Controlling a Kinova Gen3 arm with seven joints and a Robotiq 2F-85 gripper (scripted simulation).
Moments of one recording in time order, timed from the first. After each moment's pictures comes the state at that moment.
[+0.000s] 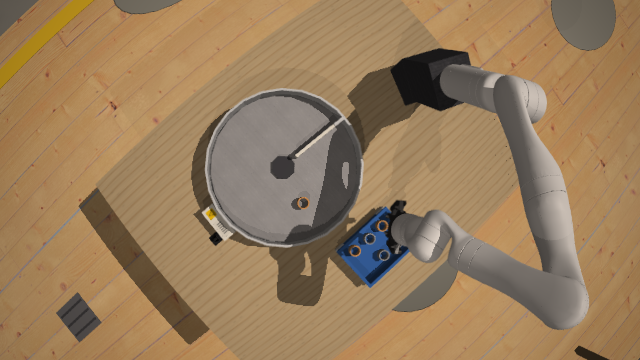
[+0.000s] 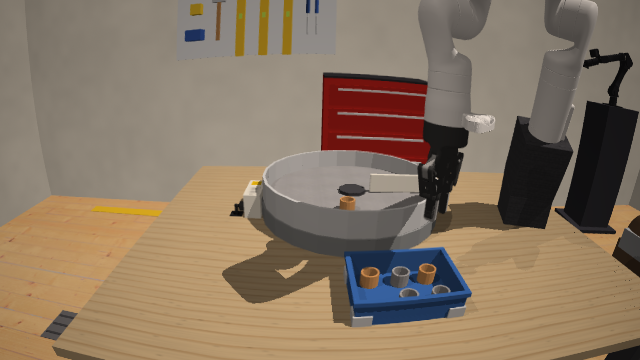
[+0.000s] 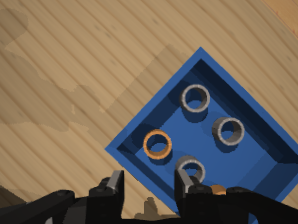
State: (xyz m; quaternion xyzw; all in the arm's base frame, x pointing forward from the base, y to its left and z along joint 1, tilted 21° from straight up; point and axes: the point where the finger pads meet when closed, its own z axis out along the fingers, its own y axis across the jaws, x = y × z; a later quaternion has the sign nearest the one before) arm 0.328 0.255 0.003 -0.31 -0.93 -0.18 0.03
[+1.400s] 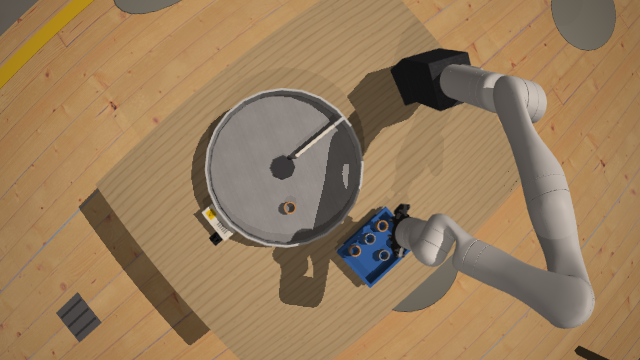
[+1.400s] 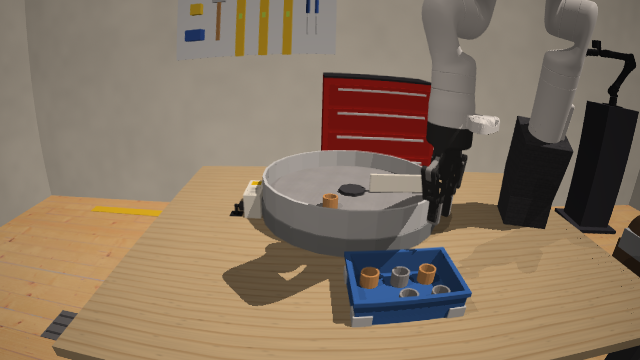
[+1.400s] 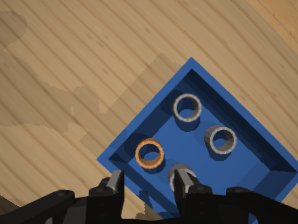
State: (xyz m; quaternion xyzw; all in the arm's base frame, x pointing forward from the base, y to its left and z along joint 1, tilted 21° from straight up) arm 0.324 0.267 0.008 -0.31 -0.93 -0.18 0.03
